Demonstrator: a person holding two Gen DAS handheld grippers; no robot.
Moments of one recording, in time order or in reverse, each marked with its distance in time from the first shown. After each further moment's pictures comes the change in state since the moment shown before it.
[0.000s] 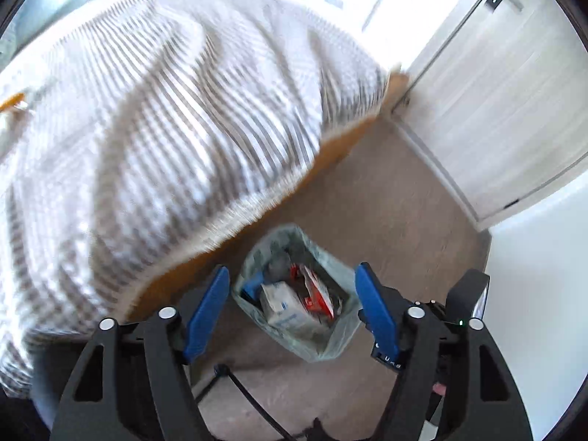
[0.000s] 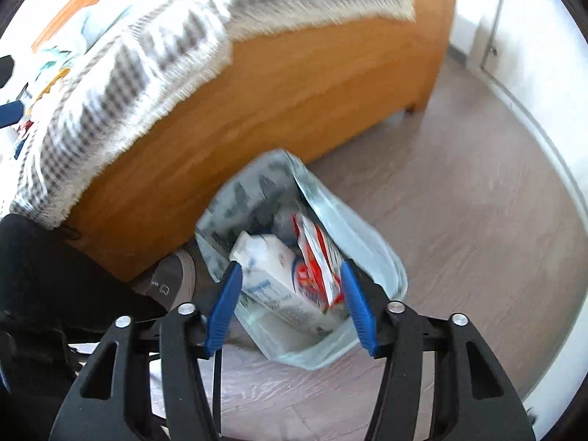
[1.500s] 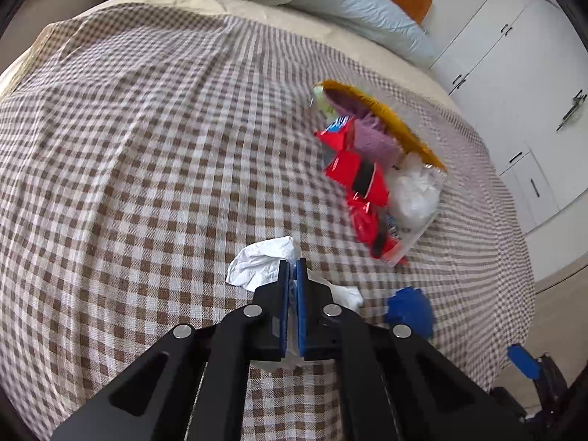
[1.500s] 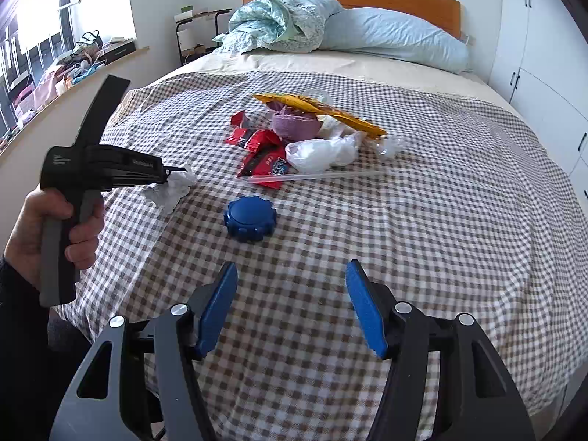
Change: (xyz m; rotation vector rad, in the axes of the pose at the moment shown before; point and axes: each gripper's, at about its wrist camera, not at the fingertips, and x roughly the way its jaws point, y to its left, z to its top) left arm -0.144 0.523 -0.043 -0.668 -0.348 0.223; right arm -0.006 0.492 0.131 -0.692 -0.229 0.278
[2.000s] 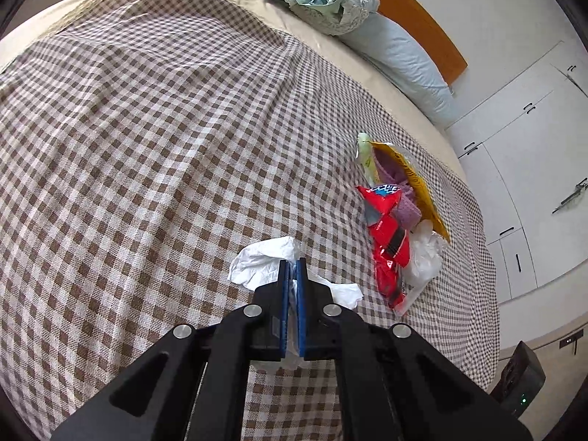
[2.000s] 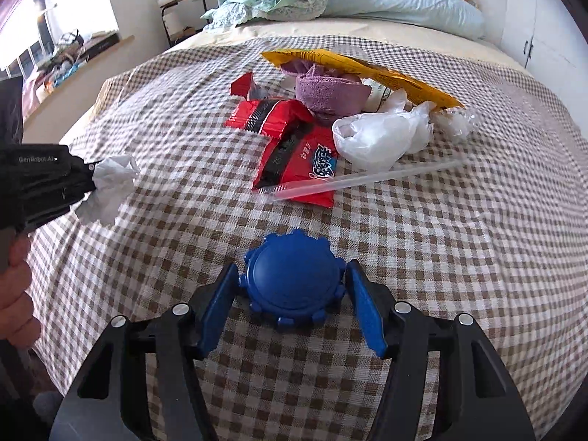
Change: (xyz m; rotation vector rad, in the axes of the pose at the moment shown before) left arm -0.016 0.057 0.005 -0.241 -0.070 -0.059; right arm 0.106 0.031 0.033 0.097 0.080 0.037
